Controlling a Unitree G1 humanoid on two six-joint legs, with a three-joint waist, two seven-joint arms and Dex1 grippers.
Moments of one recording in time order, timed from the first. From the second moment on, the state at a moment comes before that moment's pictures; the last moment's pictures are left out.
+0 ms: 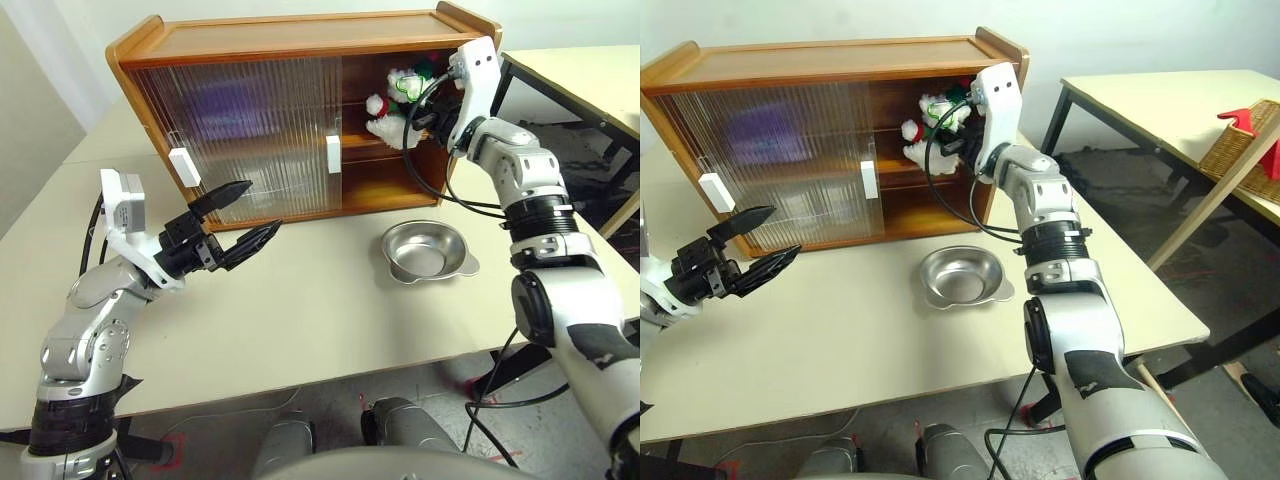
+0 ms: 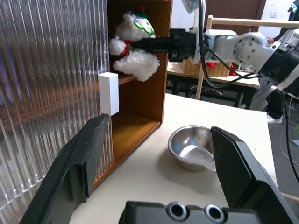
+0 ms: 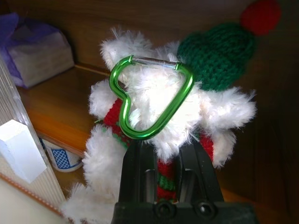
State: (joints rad) left arm -0.06 0.61 0.30 -0.31 -0.71 0.28 -0.89; right arm -1.06 -0.32 -0.04 0.71 0.21 0.27 0.59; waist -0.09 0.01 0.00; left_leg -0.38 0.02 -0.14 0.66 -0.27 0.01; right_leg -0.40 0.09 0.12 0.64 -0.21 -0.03
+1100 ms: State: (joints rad) left arm -0.02 0.61 0.30 -0.30 -0.70 0.24 -0.92; right arm -1.16 -0.31 -0.04 1.06 0.06 -0.20 0.58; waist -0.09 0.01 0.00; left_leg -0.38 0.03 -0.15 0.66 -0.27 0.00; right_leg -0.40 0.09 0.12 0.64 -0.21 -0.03
